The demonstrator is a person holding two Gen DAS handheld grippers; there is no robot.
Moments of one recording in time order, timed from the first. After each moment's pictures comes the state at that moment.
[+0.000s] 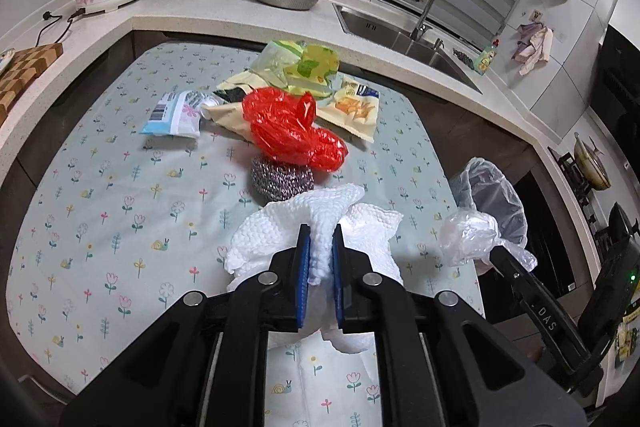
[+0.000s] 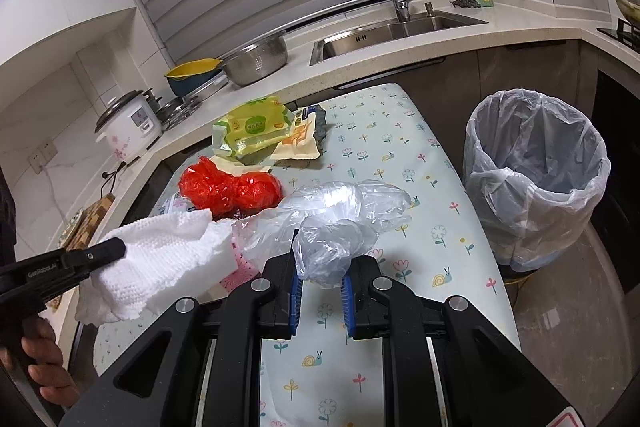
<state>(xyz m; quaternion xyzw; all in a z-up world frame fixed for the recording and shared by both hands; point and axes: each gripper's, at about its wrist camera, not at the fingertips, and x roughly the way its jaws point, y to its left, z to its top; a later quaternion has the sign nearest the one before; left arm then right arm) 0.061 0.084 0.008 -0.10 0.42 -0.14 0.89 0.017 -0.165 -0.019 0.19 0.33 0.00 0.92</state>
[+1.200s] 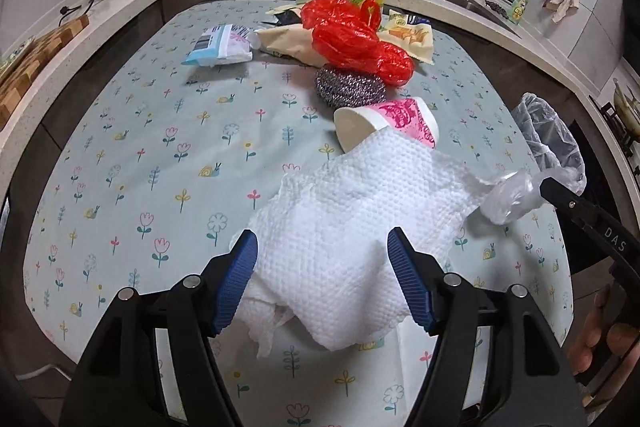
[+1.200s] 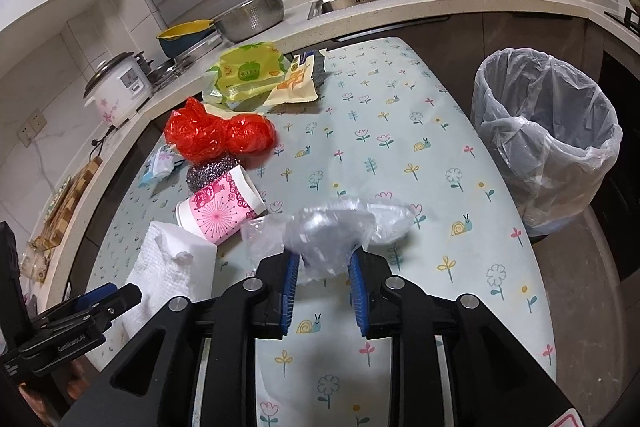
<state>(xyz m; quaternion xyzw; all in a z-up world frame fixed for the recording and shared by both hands) 0.032 0.112 -0.064 -0.03 0.47 -0.09 0.88 0.020 -0.140 -0.061 0.18 0.39 0.01 0.90</state>
